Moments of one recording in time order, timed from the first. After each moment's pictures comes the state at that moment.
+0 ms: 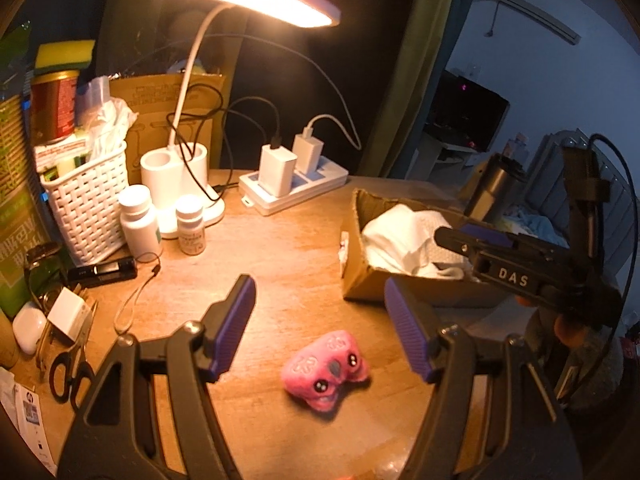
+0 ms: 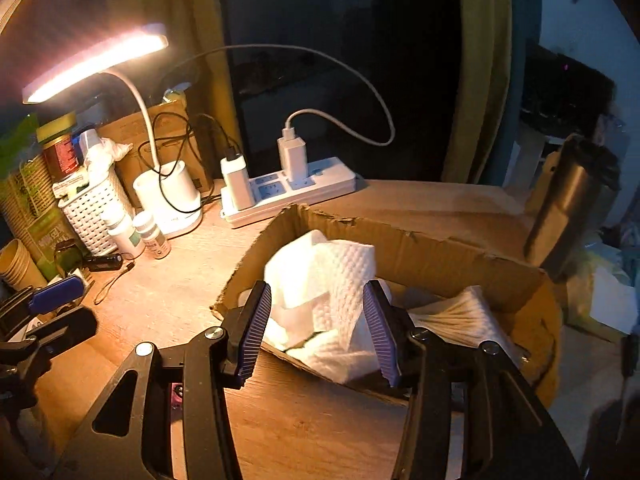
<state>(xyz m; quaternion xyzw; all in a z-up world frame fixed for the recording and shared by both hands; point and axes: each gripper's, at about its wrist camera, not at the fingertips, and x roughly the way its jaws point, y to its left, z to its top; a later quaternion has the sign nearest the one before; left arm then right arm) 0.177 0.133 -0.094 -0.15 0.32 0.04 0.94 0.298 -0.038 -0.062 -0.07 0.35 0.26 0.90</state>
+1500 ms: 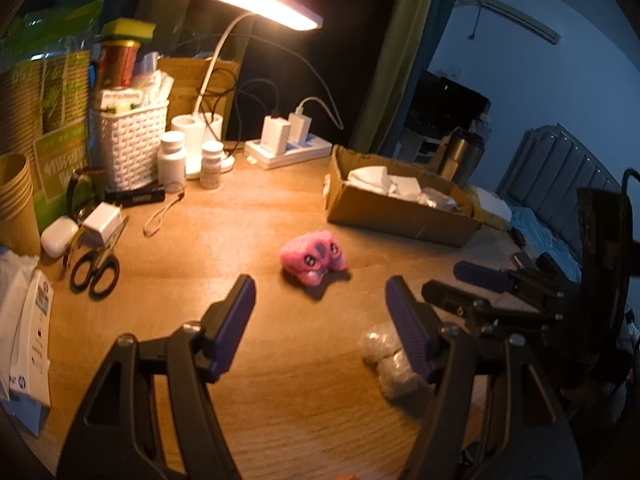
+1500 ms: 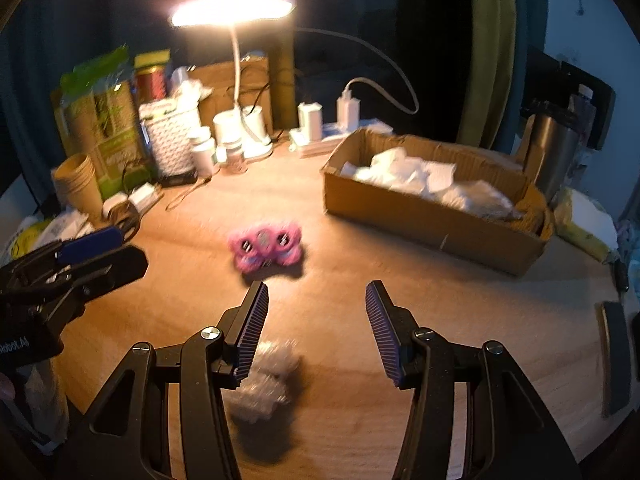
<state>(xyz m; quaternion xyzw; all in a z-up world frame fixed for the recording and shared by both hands) 0.054 0.109 -0.115 -0.15 0.31 0.02 0.94 0.130 -0.047 -0.084 -0.10 0.34 0.28 0.89</state>
